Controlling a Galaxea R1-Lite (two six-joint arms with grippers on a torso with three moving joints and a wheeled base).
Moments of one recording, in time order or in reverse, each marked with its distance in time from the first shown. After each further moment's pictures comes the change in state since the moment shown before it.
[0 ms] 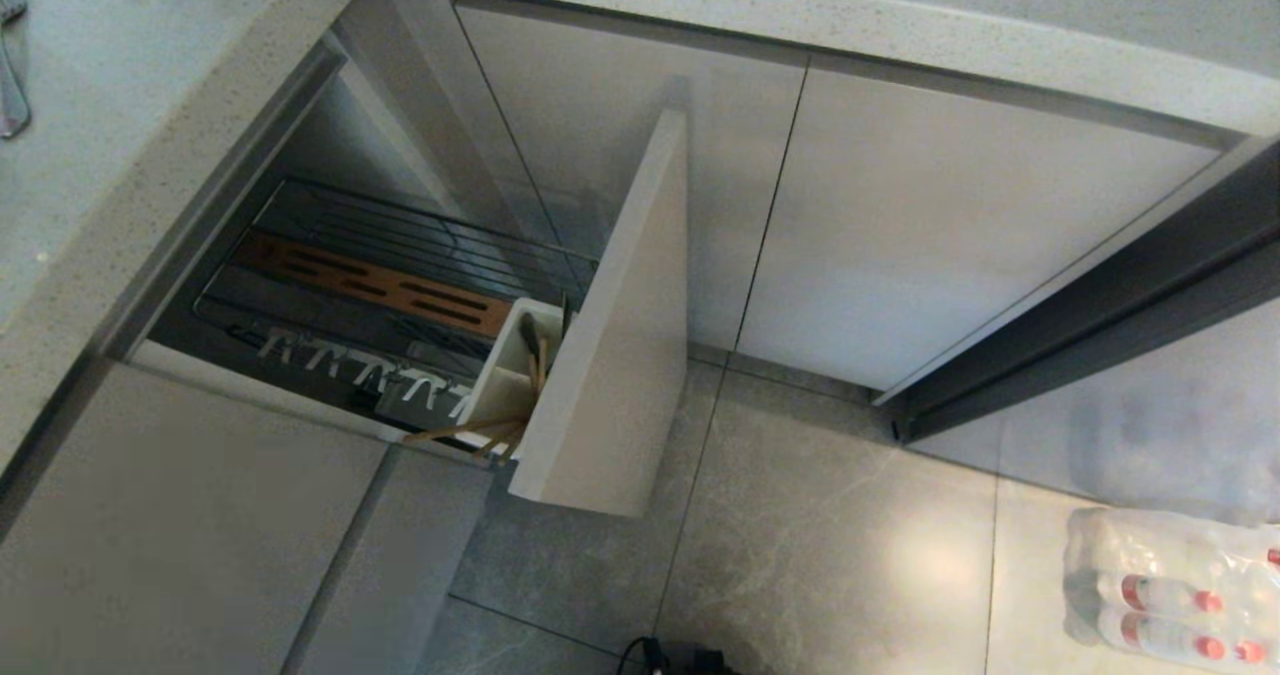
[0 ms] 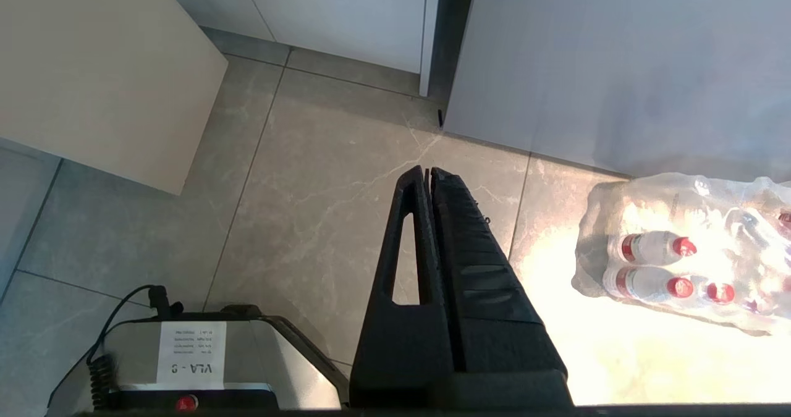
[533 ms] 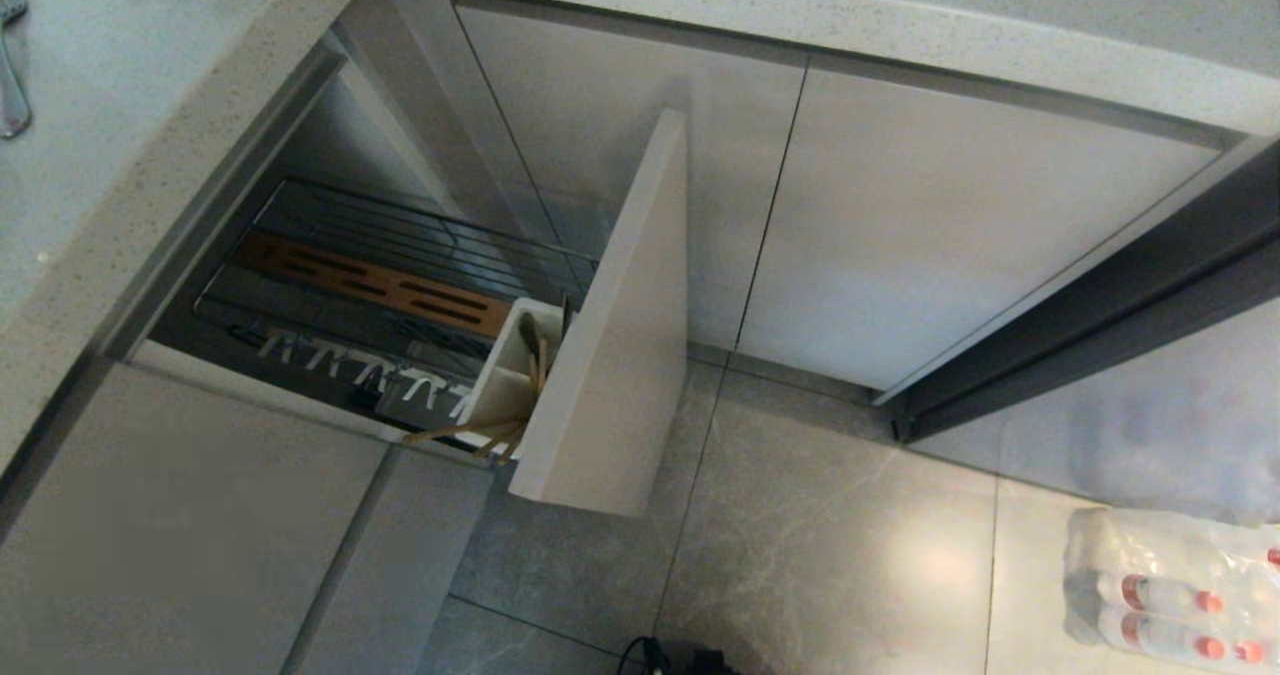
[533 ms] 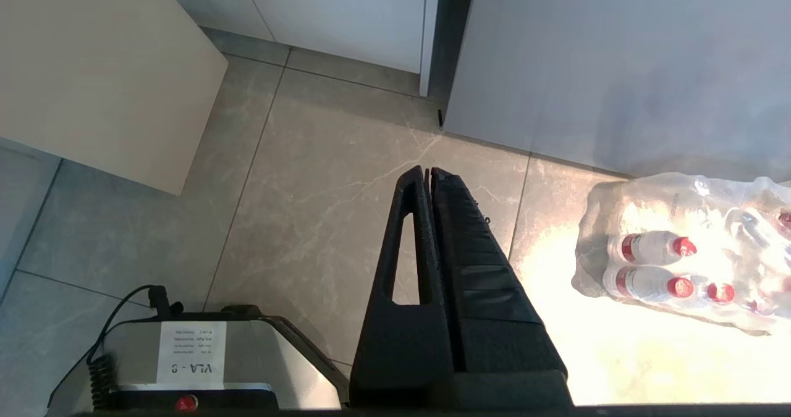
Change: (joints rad) left arm 0.182 -0.089 0.186 0.006 -0.252 0.069; right arm 0.000 0.000 0.000 0.000 0.000 0.000
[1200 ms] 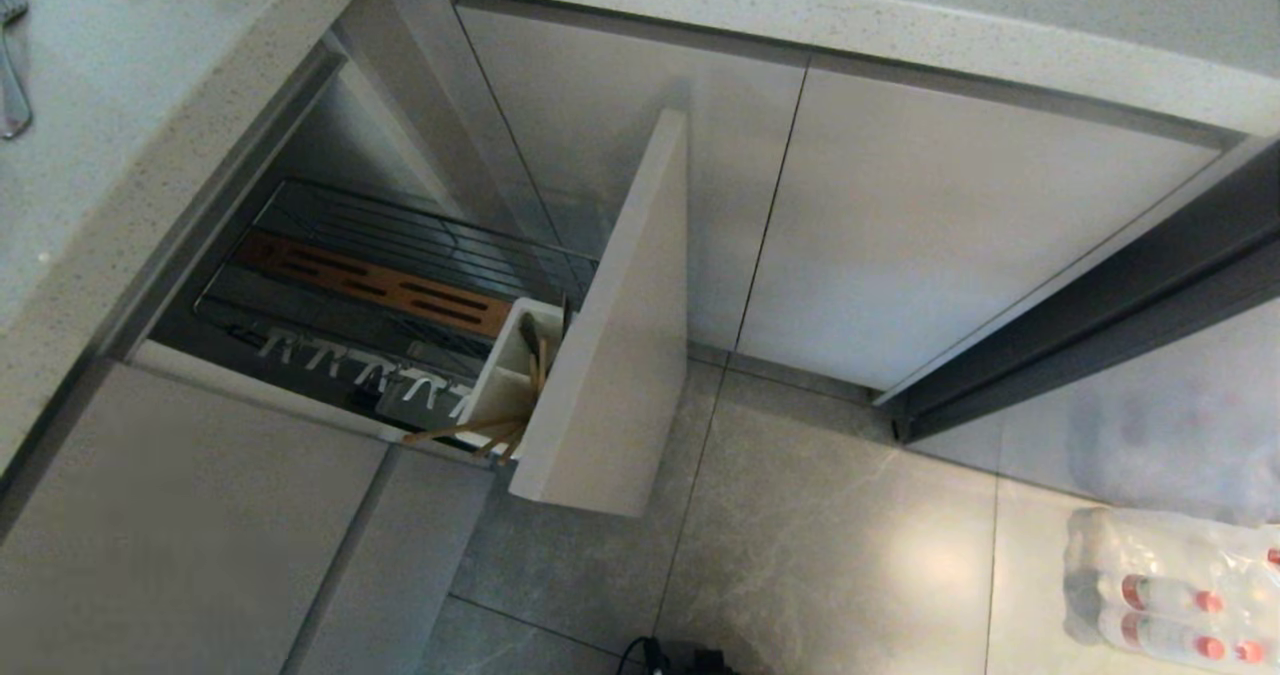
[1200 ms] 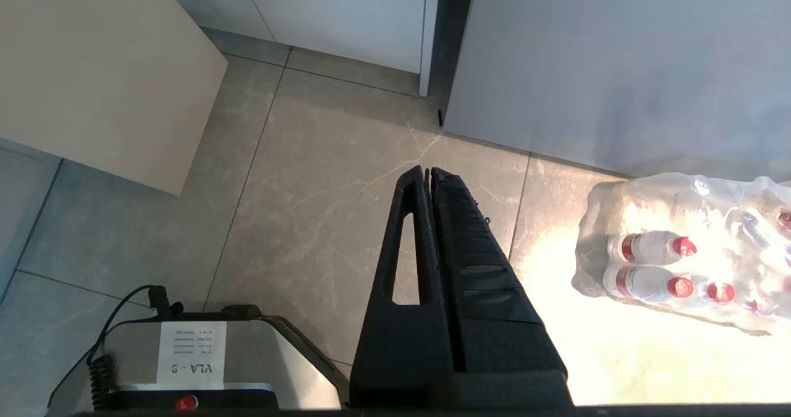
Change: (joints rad) left arm 0.090 -0.053 0.002 -0.144 0.004 0.000; right arm 0.000 0.000 0.000 0.000 0.000 0.000
